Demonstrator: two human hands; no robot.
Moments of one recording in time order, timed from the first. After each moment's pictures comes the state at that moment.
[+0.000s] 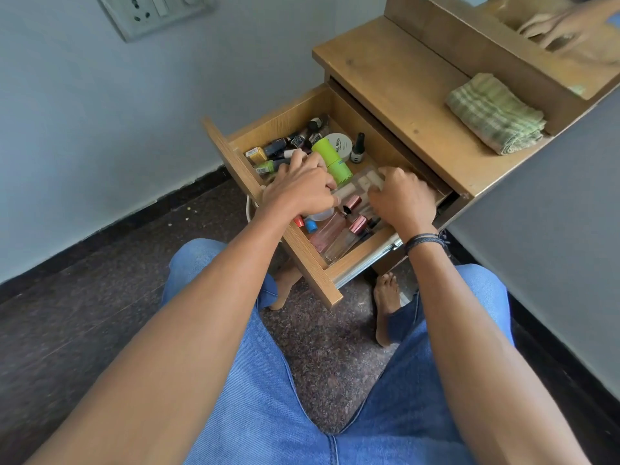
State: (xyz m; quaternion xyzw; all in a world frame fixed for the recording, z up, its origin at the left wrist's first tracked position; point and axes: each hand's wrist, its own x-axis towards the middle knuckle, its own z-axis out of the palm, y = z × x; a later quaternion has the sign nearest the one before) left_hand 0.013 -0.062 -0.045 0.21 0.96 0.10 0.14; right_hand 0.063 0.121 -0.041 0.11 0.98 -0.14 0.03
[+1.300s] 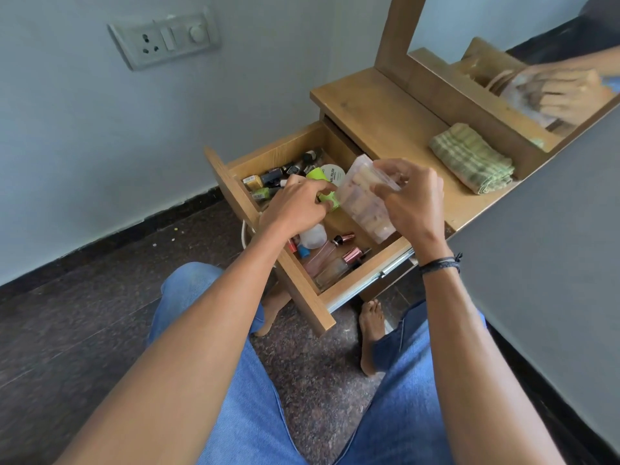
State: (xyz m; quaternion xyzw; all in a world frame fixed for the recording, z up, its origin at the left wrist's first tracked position) left_hand 0.012 -0.064 -0.036 0.13 0.94 0.31 0.10; right_hand 0.061 0.131 0.015 0.06 0.90 -0.40 -0.17
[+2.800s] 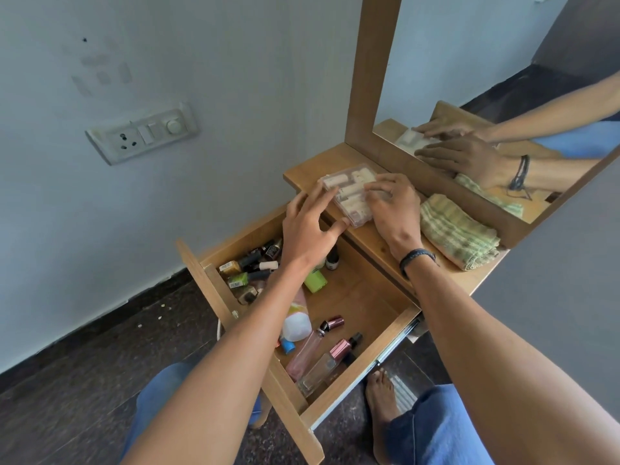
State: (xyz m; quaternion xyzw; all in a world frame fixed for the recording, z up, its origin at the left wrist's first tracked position) left_hand -0.079 0.008 -0.026 0.15 0.89 0.42 -0.09; right_hand -0.074 0.181 0.004 0.10 0.86 -0.46 -0.20
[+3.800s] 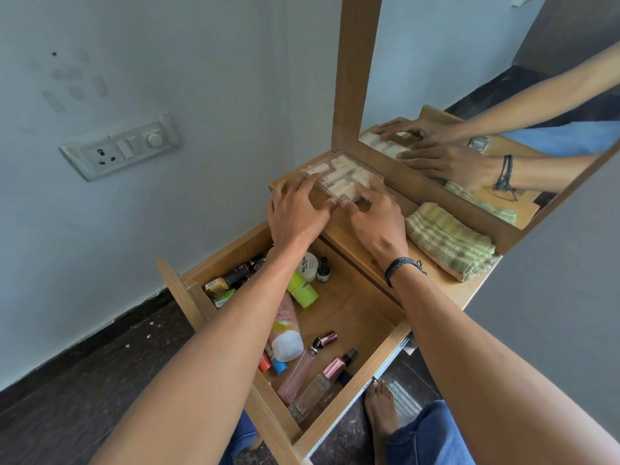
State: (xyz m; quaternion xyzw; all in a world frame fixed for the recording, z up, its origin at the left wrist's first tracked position) left_hand -0.134 0.027 -0.010 0.08 0.93 0.33 -0.12; right_hand -0.077 0.172 0.009 0.12 0.90 -0.39 -0.13
